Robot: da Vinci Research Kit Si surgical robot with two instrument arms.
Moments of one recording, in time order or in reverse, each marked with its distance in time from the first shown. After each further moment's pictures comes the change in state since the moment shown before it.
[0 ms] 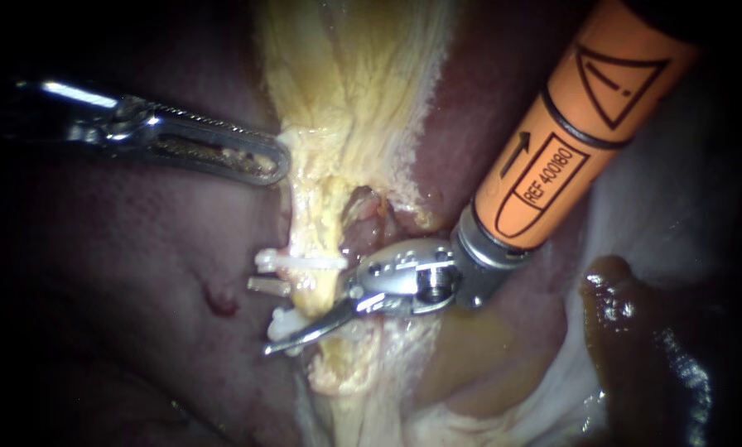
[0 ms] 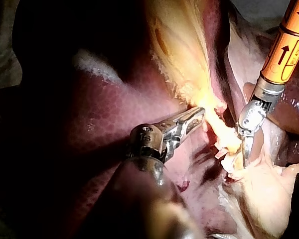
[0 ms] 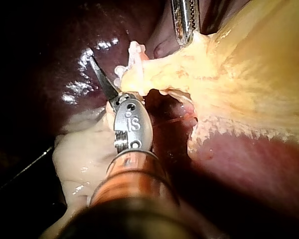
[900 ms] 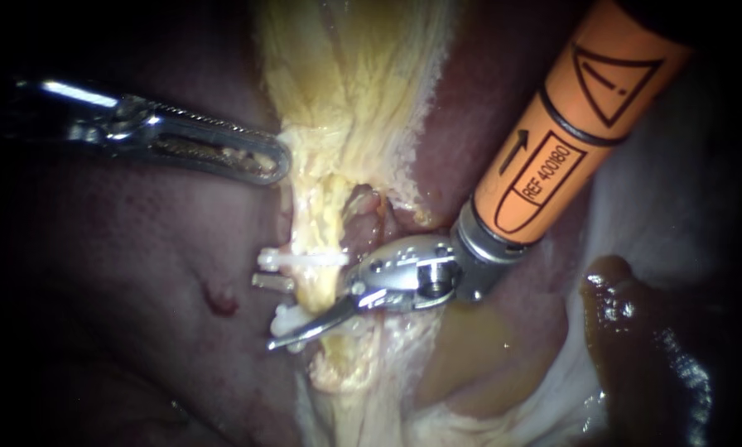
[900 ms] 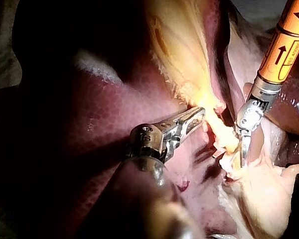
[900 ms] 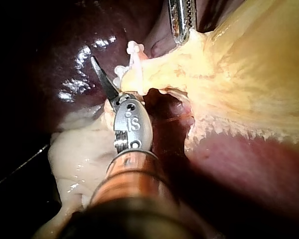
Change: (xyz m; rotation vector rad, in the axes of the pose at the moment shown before) right arm 0.000 0.001 0.000 -0.011 -0.007 -0.008; left arm 0.000 0.000 0.000 -0.001 0.000 -0.001
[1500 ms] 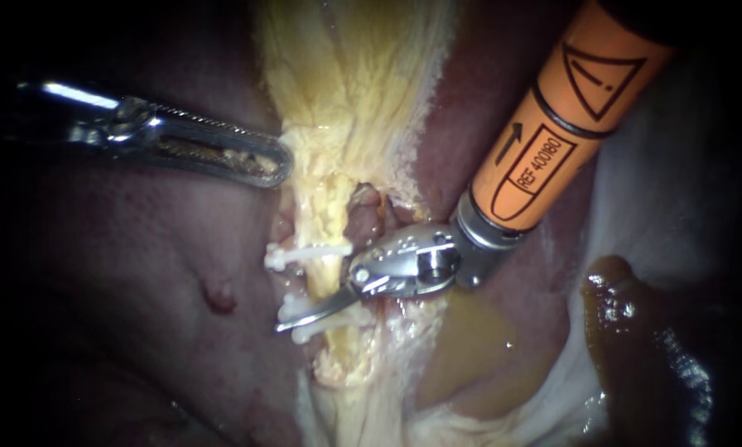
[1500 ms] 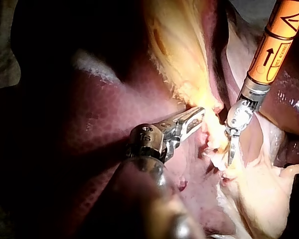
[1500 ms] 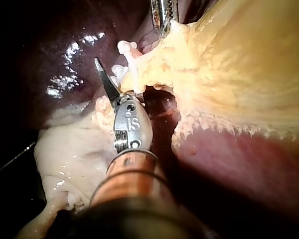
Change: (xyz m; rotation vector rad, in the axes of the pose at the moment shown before) right arm -0.003 0.002 -0.001 -0.042 -0.057 0.001; left arm 0.000 0.000 0.000 -0.003 -0.001 0.000
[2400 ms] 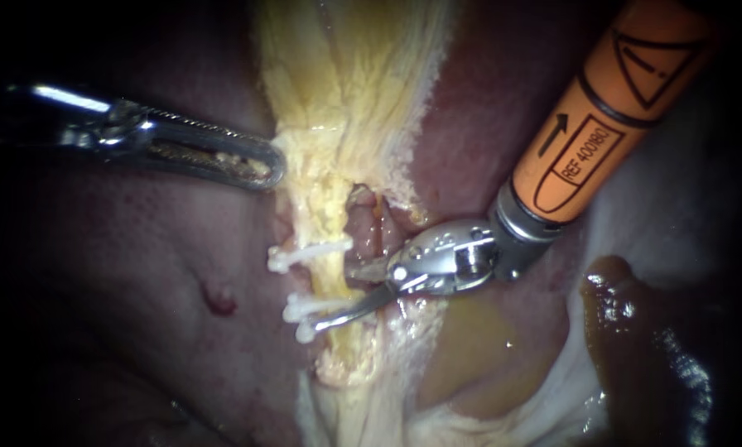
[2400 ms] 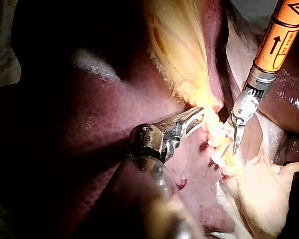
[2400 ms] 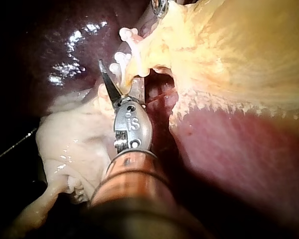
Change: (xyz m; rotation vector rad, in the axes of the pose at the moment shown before) right arm -0.001 -0.001 -0.003 -0.041 -0.075 0.003; left arm 0.000 -0.001 0.000 -0.001 -0.001 0.001
